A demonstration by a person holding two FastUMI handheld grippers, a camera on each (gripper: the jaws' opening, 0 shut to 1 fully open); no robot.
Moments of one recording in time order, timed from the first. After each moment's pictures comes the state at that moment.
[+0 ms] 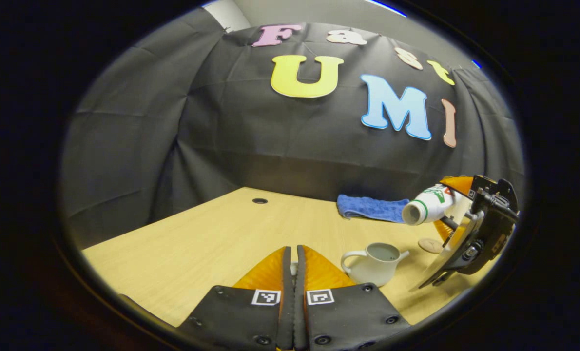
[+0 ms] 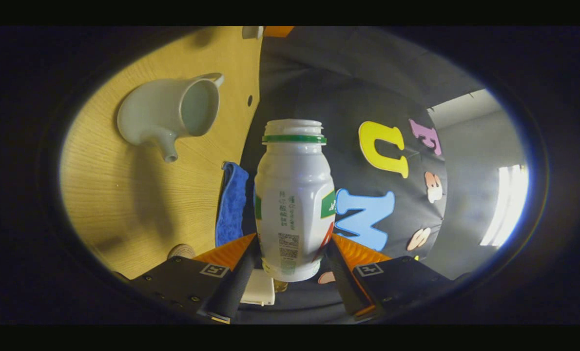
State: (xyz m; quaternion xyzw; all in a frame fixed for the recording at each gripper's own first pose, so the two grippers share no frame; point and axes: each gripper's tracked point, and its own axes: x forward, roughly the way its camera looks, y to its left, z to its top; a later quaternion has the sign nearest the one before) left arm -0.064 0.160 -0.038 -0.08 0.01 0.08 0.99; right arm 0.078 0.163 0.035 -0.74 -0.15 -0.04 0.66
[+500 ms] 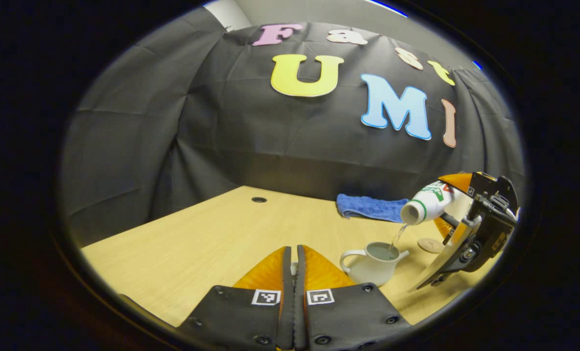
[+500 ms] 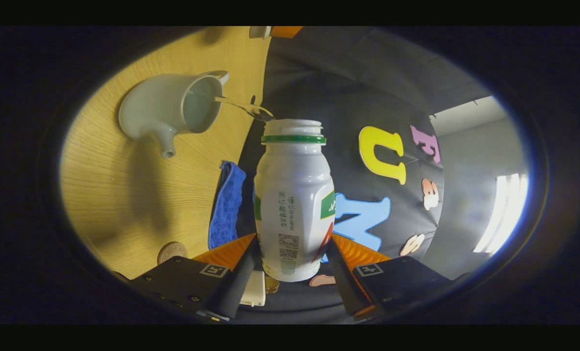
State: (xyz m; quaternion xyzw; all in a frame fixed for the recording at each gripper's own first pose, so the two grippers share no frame) left arm -0.062 0.159 -0.041 -0.09 0.01 0.08 0.99; right arm 0.079 0.164 0.042 -0.75 -0.15 -0.04 0.64
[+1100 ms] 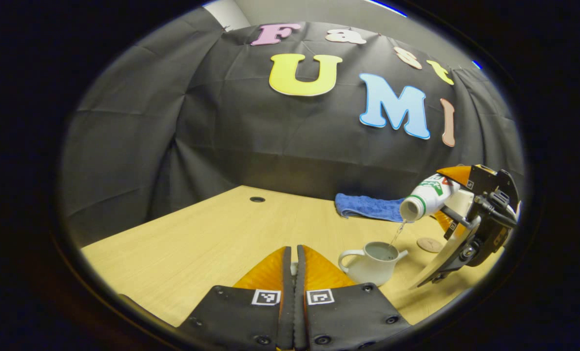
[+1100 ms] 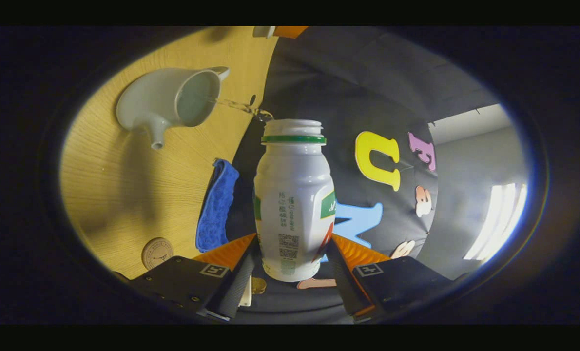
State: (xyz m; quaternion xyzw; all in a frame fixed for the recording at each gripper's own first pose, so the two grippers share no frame) left arm -0.060 0.157 -0.041 -0.09 0.01 0.07 0.99; right arm 0.081 0.168 0.054 -0.77 -0.18 -0.05 0.61
